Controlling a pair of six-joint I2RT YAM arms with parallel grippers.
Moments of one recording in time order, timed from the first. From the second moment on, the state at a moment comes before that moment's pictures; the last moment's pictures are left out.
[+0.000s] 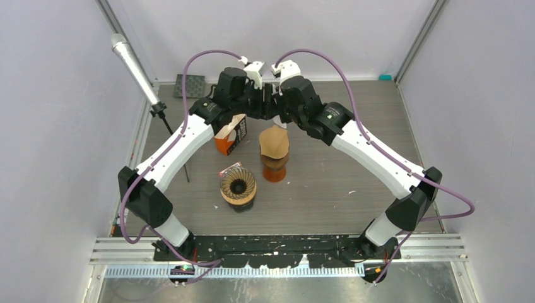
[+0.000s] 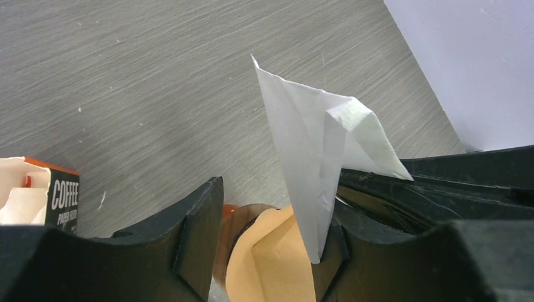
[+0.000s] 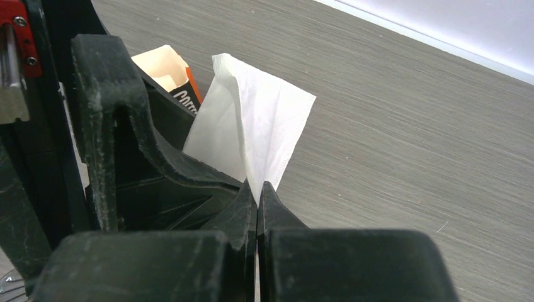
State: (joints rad) left arm -0.58 1.60 1.62 -0.49 0.24 -0.32; right arm 0.80 1.58 1.71 -0.63 0.40 0.16
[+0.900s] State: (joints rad) left arm -0.58 1.60 1.62 -0.48 0.21 -0.26; right arm 0.80 1.58 1.69 -0.58 0.46 0.08
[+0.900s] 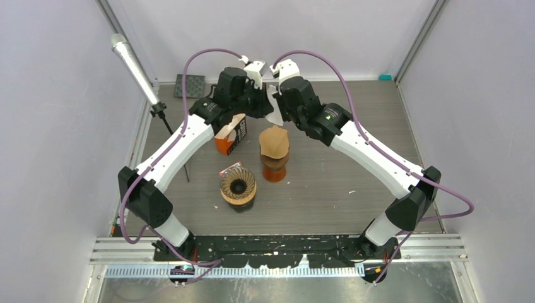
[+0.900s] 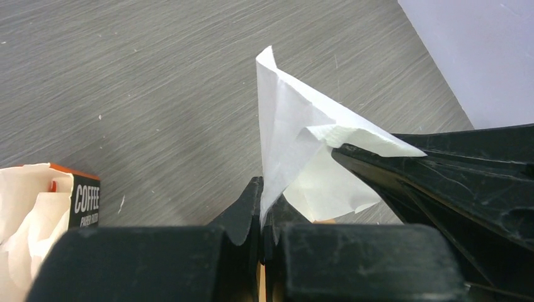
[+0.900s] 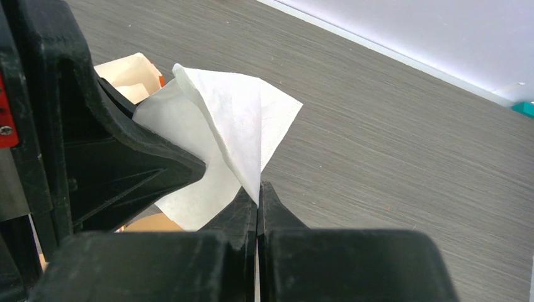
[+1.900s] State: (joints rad) left arm -0.58 1.60 1.62 -0.49 0.15 -0.25; right arm 0.80 1.58 1.67 -0.57 0.46 0.05
